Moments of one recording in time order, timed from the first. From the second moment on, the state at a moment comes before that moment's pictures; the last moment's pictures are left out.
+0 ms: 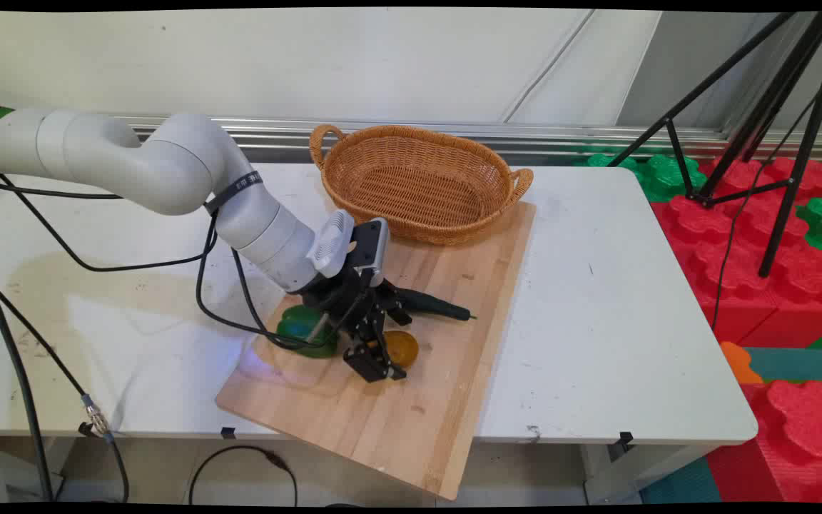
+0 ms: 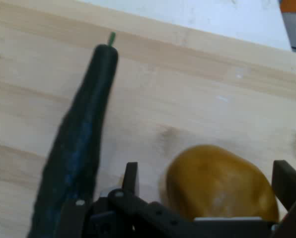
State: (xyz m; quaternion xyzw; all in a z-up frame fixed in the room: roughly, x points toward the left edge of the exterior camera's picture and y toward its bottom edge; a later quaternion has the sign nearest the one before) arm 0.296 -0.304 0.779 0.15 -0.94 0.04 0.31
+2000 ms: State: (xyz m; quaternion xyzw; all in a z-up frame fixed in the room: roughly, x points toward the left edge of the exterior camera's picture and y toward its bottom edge) arm 0.426 -0.332 0.859 0.12 -0.93 0.11 0.32
